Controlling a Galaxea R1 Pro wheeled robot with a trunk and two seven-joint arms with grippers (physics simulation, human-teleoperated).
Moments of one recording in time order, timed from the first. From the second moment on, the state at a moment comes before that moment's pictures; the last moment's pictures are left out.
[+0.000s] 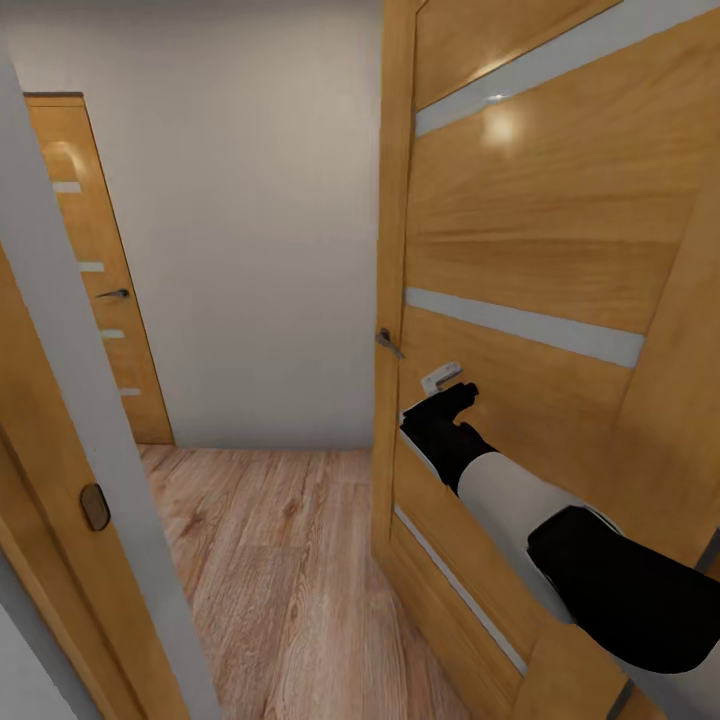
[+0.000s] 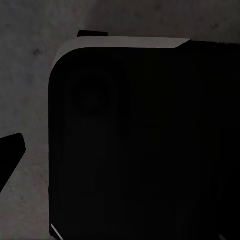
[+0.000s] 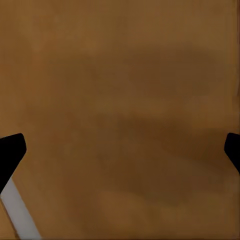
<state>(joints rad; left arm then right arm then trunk) 0.00 -0.02 0.01 -0.05 0.07 -0.05 -0.01 -1.21 0.17 0.52 -0.34 0.00 0.59 -0.64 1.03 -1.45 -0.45</state>
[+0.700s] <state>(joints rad) 0.00 -0.02 0.01 -0.05 0.07 -0.05 -0.01 -1.26 0.17 0.52 -0.33 -0.01 0.59 -0.65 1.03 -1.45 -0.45</state>
